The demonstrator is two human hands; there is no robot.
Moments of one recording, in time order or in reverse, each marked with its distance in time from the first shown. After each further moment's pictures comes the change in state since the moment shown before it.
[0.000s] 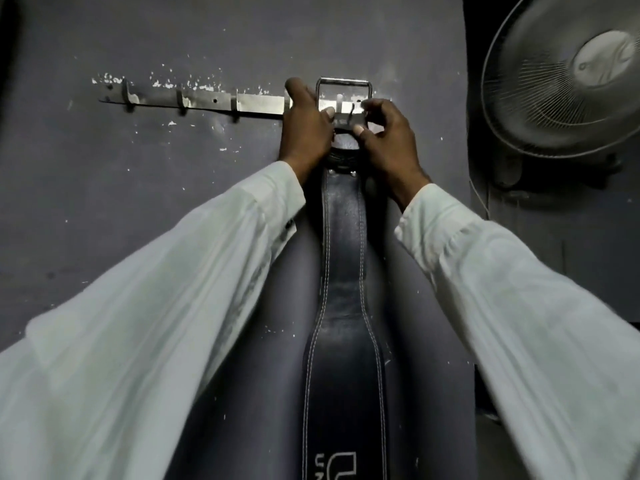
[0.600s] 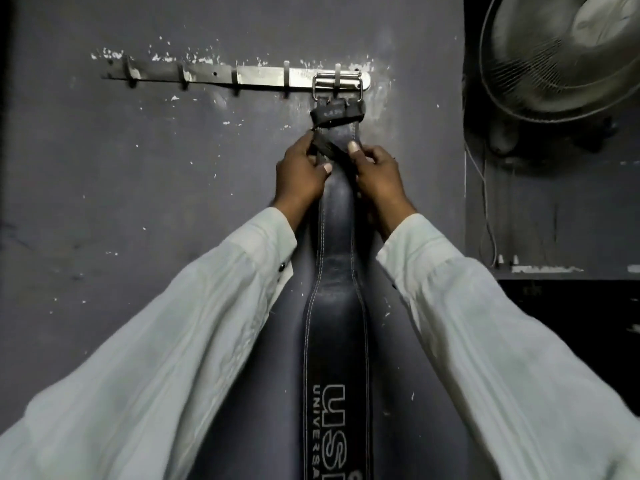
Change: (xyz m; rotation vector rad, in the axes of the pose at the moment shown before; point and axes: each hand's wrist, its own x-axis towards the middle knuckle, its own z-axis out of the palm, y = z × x) left_hand -0.086 -0.037 -0.017 -0.050 -0.222 -0.202; right_hand -0.080 0.012 0.017 0.261 -0.011 0.481
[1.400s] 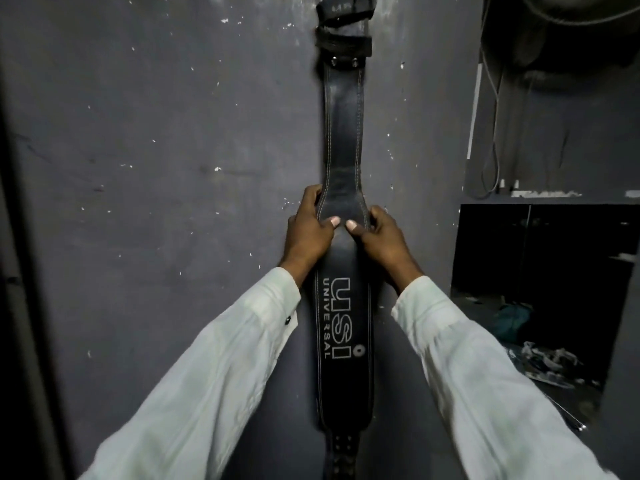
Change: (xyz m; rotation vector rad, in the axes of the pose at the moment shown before) left_hand -0.196 -0.070 0.006 0.009 -0.159 -0.255; right_hand -0.179 0.122 -0.048 -0.235 -0.199 0.249
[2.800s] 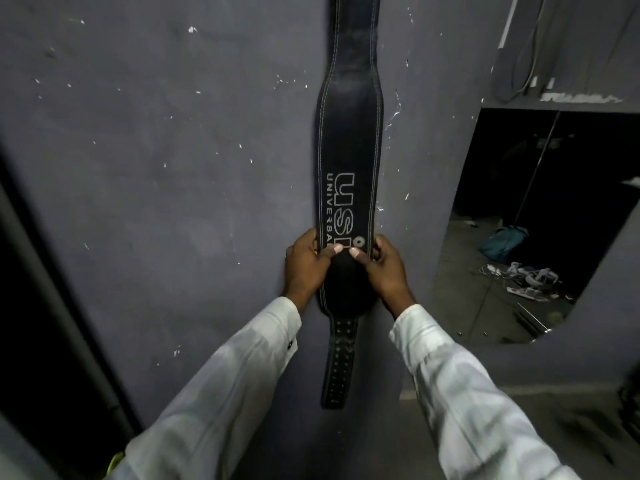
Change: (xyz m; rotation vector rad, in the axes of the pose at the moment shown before) left_hand -0.169 -0.129 0.049 -0.027 -0.079 -0.320; right_hand -0.147 0.160 0.016 0.141 -0.030 0.239
